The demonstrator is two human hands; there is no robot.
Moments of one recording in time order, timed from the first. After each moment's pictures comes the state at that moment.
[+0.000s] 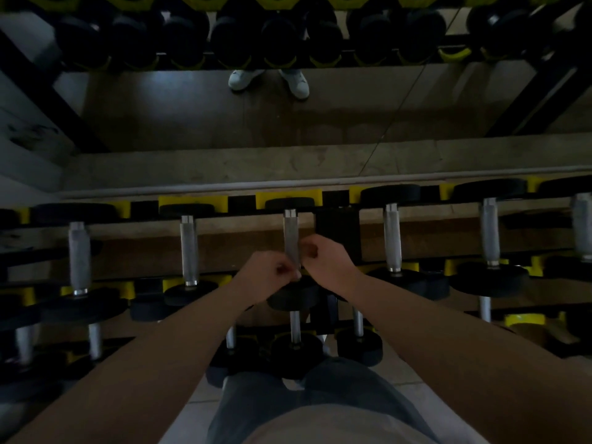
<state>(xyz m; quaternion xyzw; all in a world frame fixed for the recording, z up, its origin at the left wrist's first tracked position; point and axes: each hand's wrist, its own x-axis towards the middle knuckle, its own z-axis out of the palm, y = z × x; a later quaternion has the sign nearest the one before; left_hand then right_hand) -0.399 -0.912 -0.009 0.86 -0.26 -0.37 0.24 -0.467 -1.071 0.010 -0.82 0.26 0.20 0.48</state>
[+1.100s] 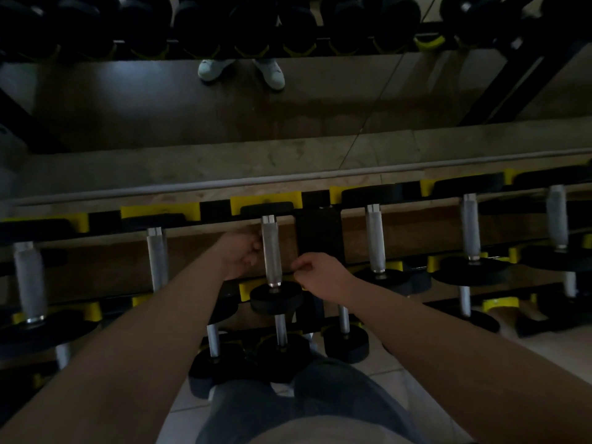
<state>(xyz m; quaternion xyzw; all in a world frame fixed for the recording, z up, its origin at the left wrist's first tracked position) -0.338 -0.945 -0.037 0.63 0.19 -0.52 0.55 -0.476 -1.098 0.000 -0.77 0.28 0.32 0.48</state>
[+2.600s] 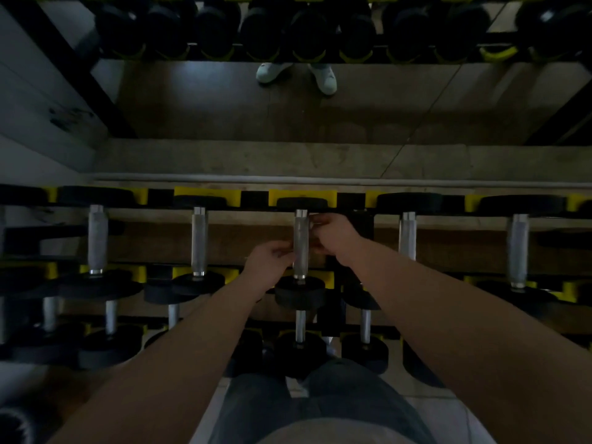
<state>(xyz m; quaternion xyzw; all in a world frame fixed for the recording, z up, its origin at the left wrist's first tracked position) -0.398 -0.926 -0.016 0.80 0.09 -0.38 0.46 -0.405 -1.092 -0.015 -0.68 0.36 0.23 0.59</state>
